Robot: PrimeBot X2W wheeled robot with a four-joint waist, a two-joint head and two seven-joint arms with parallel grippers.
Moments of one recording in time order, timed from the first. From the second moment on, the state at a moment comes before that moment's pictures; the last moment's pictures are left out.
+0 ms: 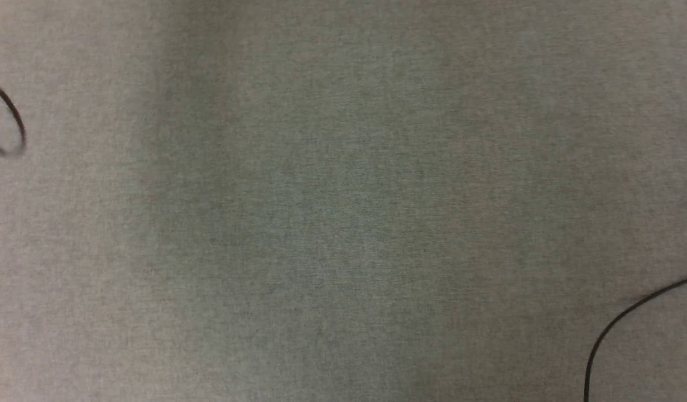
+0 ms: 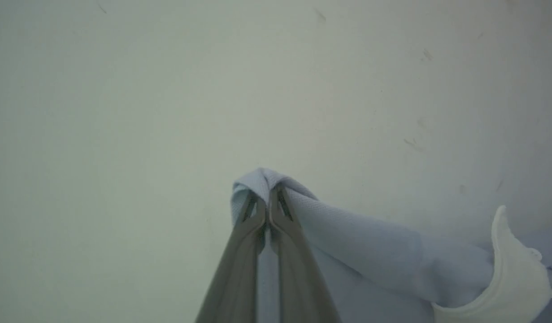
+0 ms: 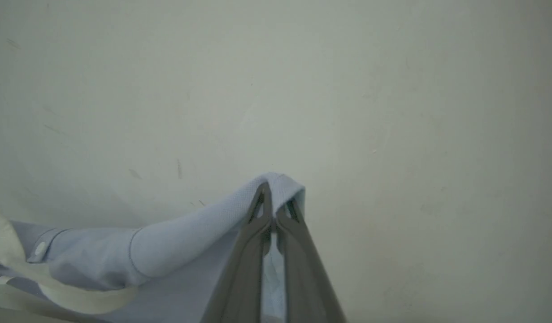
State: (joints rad) left arm -1.35 0.49 -0.17 0.58 -0.47 -0.11 -0.09; right arm -1.42 -0.29 0.00 0.62 0.39 0.13 0.24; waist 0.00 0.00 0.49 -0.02
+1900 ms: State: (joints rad) left arm 0.07 0.69 -0.39 -0.05 -0.77 0.01 0.29; right arm 0.13 -0.47 -0.10 -0.03 0.55 0.13 0.84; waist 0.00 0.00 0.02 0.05
